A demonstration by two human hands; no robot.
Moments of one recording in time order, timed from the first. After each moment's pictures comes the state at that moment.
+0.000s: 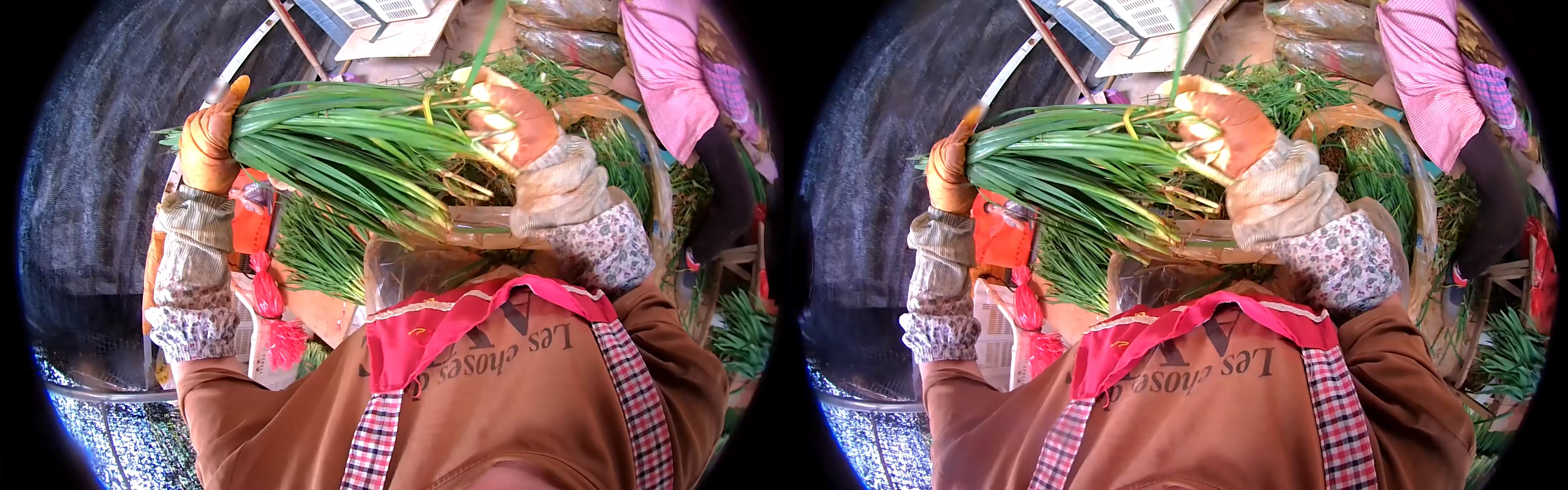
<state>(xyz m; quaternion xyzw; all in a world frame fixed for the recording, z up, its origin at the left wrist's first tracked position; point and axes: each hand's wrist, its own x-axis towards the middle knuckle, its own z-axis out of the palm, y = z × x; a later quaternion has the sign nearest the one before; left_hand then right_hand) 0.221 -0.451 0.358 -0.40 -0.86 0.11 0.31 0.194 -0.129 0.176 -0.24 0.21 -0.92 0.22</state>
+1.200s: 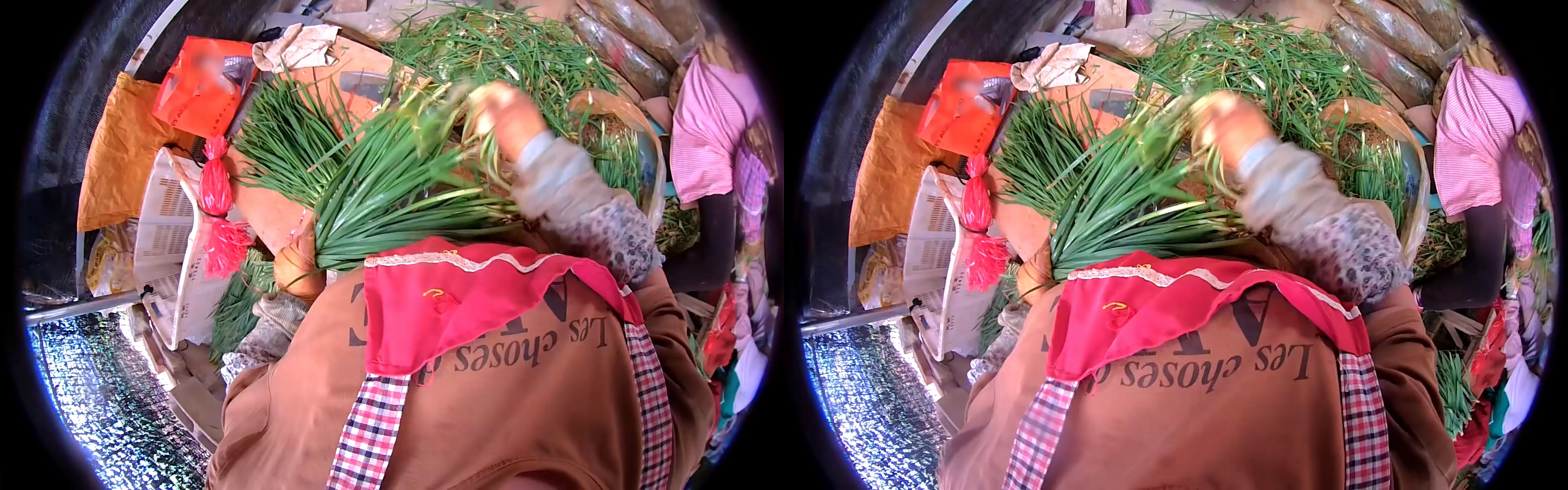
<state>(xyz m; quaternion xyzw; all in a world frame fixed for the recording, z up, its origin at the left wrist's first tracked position) 0.479 -0.488 0.084 0.10 -0.99 0.00 0.09 0.210 -0.211 0.066 -0.23 0.86 -0.45 0.00</state>
